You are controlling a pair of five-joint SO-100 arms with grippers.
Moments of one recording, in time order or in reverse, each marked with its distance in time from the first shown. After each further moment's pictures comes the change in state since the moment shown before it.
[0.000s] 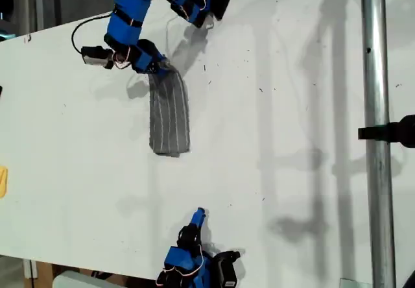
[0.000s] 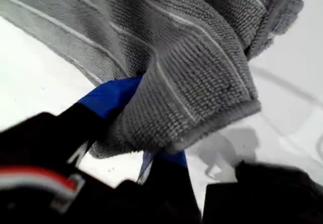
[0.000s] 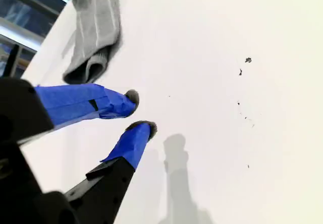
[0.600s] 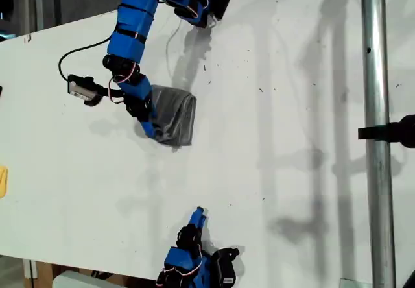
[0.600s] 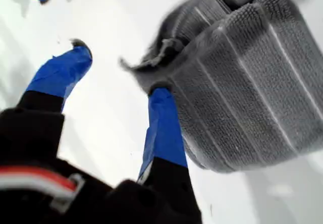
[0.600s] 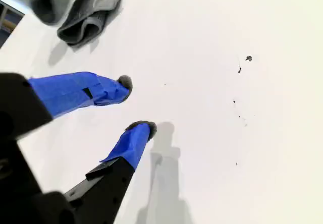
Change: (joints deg) arm 0 -0.5 0.0 0.0 2.6 -7.6; arm 1 -17.1 -19.2 -32.2 -20.4 7.1
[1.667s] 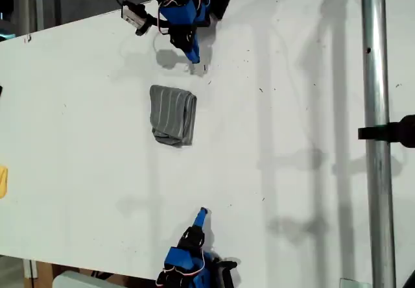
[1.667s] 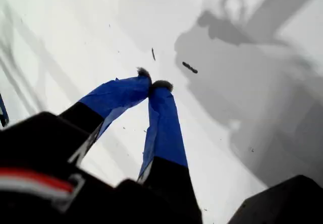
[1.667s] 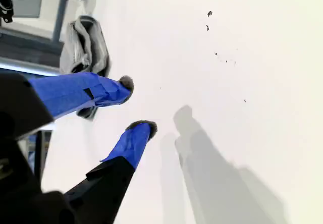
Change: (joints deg) arm 0 -0.1 0.0 0.0 0.0 32.2; arm 1 -9.5 93.3 79.8 21.1 25.0
